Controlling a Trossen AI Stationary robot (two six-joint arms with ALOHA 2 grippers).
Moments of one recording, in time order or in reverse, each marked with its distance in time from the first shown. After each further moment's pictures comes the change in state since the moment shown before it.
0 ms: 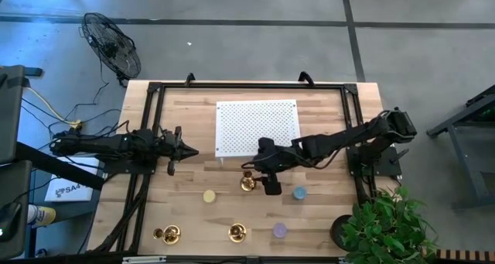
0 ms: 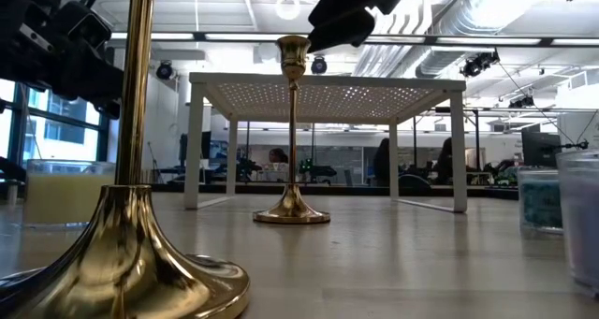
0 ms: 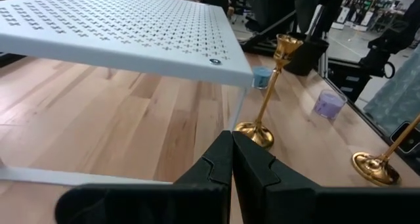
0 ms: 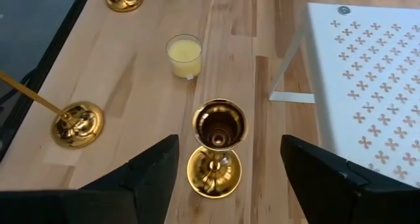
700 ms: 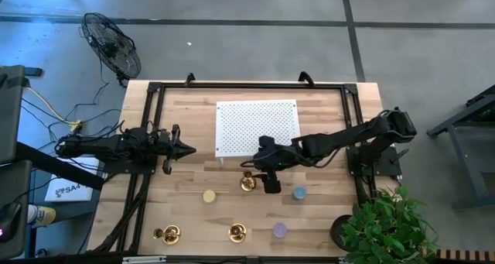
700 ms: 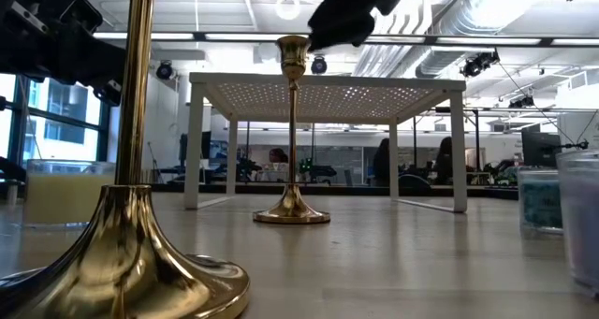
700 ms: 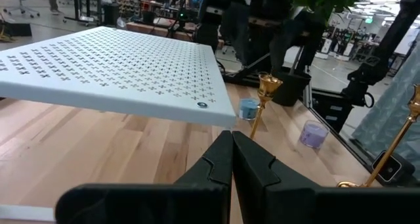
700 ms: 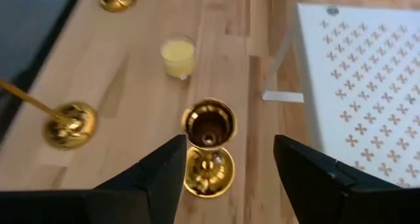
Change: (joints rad) left arm 0.000 -0.125 0.000 -0.003 0.021 0.000; right arm -0.018 0.000 0.000 -0.007 0.030 -0.008
